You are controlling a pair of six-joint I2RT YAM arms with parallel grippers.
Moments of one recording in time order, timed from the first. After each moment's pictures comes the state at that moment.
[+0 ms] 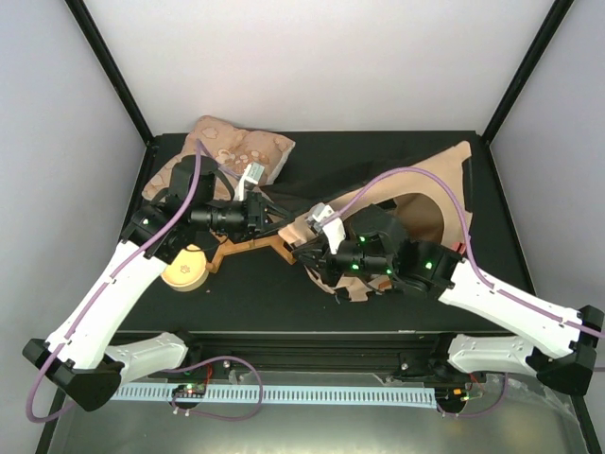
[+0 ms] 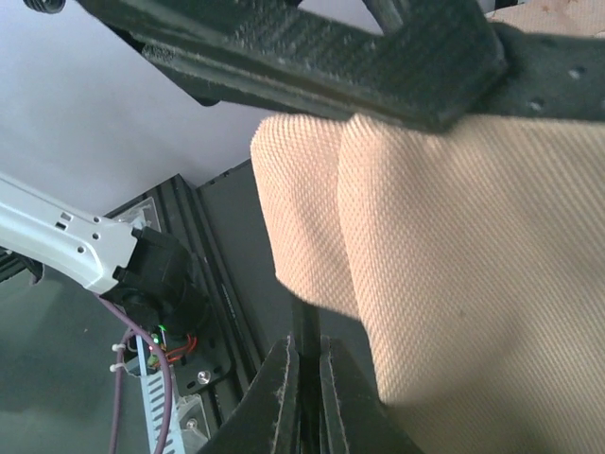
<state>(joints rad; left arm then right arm) -0.53 1.10 1.32 -0.72 0.76 -0.92 1.05 1.10 1.12 -0.45 -0.20 0.25</state>
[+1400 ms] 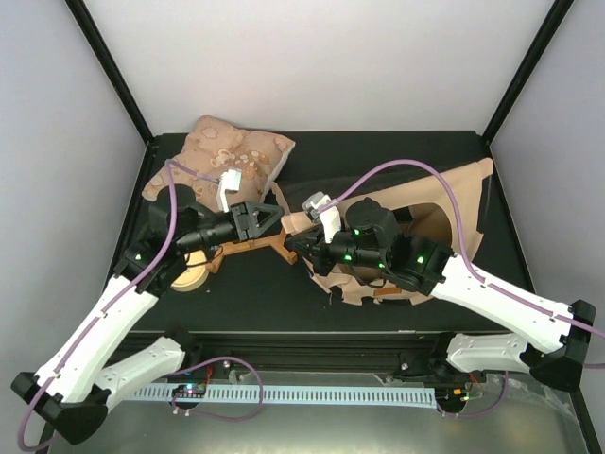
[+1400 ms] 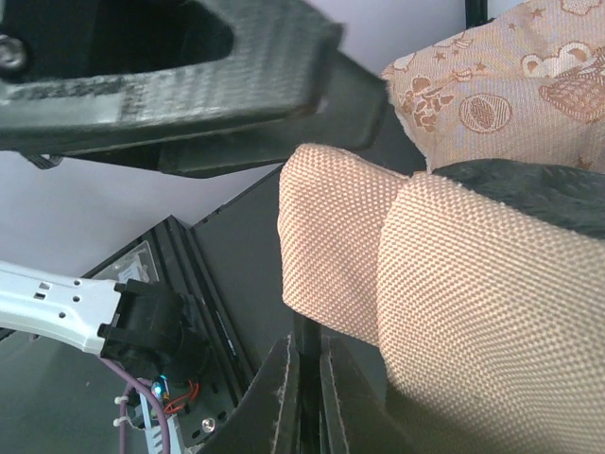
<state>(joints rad) -0.53 0.86 1.03 -0.36 0.57 -0.86 1.04 1.17 1.16 -0.38 -0.17 0.34</state>
